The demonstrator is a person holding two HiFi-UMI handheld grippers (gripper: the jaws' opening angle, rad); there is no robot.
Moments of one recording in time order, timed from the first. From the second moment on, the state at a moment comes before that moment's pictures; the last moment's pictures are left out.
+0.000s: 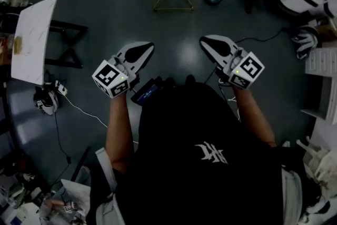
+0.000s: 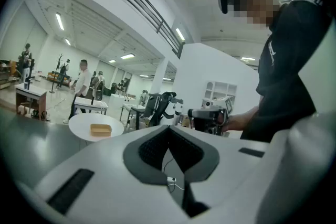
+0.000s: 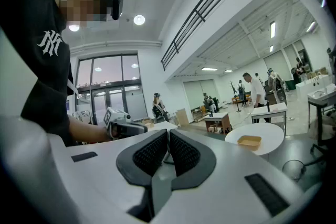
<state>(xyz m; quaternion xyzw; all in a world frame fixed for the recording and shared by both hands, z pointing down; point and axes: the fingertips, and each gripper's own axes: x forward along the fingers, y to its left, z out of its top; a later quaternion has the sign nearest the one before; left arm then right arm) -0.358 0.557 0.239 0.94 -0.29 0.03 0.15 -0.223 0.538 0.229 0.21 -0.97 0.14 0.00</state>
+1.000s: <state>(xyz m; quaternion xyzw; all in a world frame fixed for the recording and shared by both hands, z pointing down) -0.308 0.560 0.240 0.95 -0.26 0.01 0.18 -0.176 0.548 0.248 0.24 -0.96 0.17 0.01</state>
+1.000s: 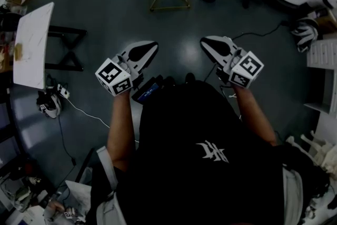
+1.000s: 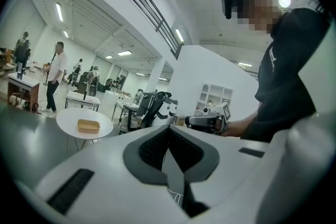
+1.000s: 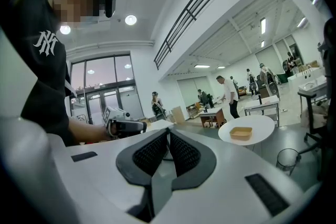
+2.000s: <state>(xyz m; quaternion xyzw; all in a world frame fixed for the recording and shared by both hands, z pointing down) -0.268 0.553 0.237 0.95 -0.27 0.02 0.18 -0.117 0.539 0.249 0.25 -0.95 0.18 -0.01</state>
